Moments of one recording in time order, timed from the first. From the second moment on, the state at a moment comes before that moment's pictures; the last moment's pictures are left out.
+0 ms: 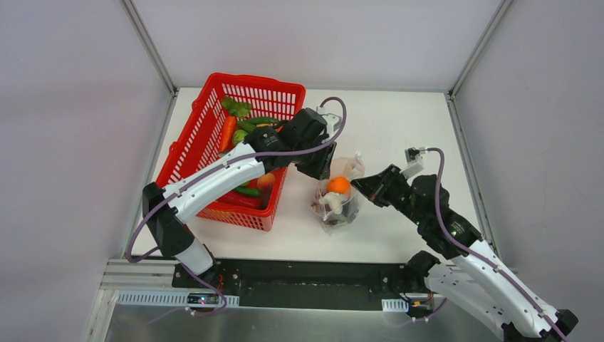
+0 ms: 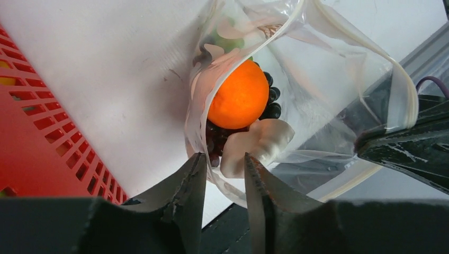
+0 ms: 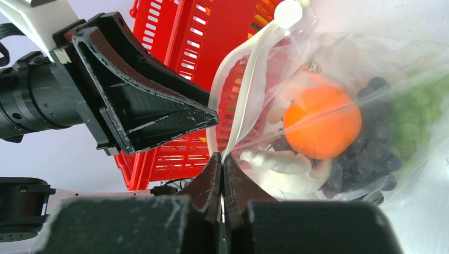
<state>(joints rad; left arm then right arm) -0.91 1.60 1.62 -0.84 0.05 -0.39 0.71 0.58 0.68 -0.35 0.02 0.99</state>
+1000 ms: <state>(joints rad) -0.77 1.14 1.34 -0.80 -0.27 -0.37 0.71 0.58 0.64 -0.31 0.03 1.03</state>
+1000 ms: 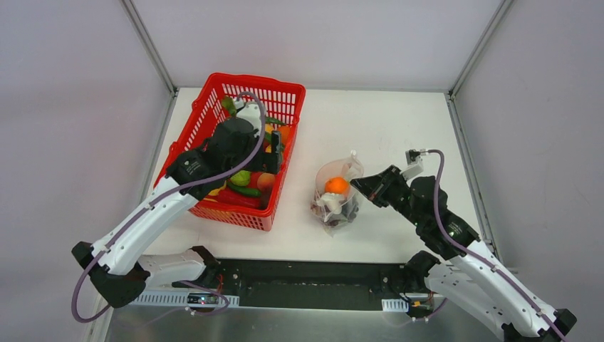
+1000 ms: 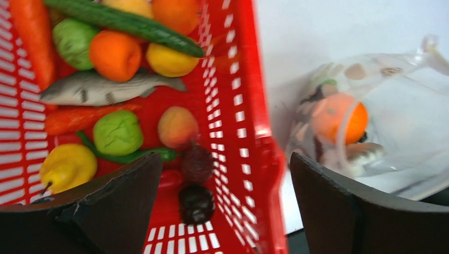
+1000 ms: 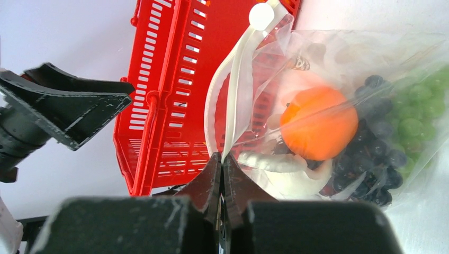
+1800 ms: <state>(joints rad) -0.31 1.19 1.13 -0.72 -0.21 -0.48 0.71 0.55 0.63 -0.32 0.09 1.05</state>
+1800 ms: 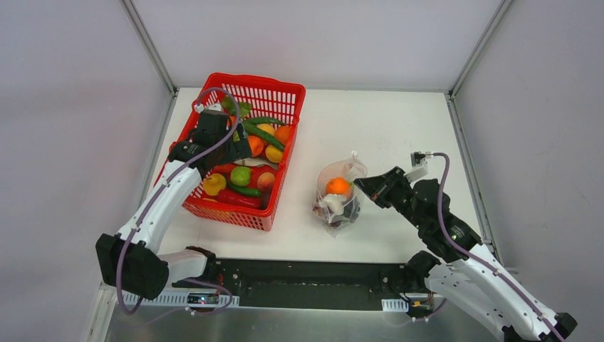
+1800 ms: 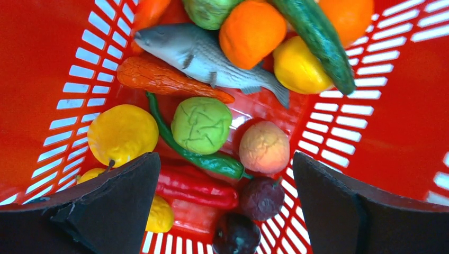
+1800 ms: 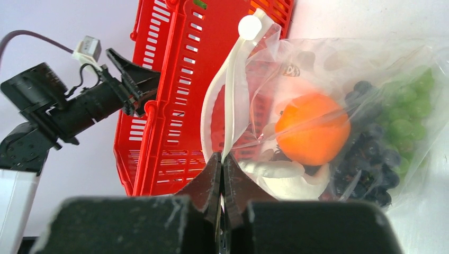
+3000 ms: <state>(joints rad) -0.28 1.53 0.98 -0.60 -0.24 -0.57 0.72 0.58 0.63 -0.36 0.09 1.07</state>
